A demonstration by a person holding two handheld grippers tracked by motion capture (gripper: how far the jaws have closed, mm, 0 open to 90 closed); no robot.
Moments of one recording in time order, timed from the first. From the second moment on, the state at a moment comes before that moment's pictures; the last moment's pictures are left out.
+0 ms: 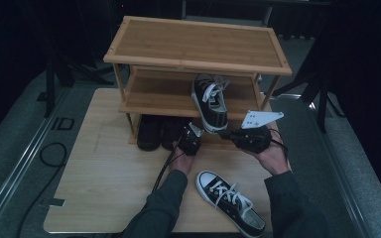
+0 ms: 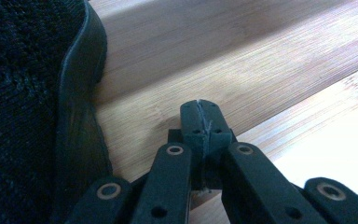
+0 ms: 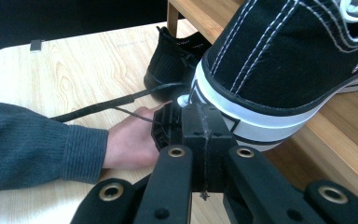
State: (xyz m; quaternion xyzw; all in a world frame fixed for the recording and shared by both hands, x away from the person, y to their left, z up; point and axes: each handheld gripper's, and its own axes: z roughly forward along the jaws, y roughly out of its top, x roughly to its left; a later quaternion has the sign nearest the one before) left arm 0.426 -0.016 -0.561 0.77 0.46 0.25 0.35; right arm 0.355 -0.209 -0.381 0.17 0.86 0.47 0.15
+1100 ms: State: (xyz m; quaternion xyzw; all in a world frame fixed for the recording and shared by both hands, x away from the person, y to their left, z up) left arm 0.426 -0.021 -0.561 0.77 0.47 0.25 0.36; right arm 0.378 -0.189 -0.387 0.18 0.85 0.48 0.13
